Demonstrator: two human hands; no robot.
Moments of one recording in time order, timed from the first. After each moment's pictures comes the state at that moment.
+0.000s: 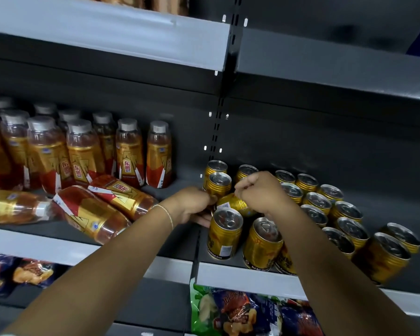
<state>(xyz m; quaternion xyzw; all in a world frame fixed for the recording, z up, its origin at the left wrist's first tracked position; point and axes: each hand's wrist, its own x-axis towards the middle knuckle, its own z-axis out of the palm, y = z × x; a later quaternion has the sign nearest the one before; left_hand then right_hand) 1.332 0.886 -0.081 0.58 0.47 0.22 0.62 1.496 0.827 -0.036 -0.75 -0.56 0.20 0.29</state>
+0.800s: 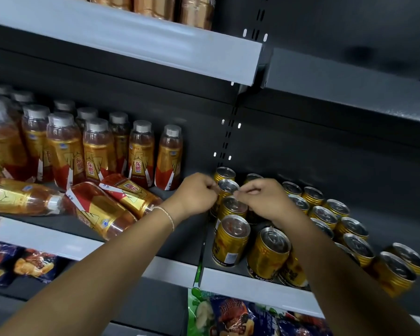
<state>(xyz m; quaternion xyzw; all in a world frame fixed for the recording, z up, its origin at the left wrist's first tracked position) 1.308 0.879 -0.057 0.74 0.46 0.34 0.34 1.491 0.829 -0.035 -0.70 -0.58 0.23 0.35</state>
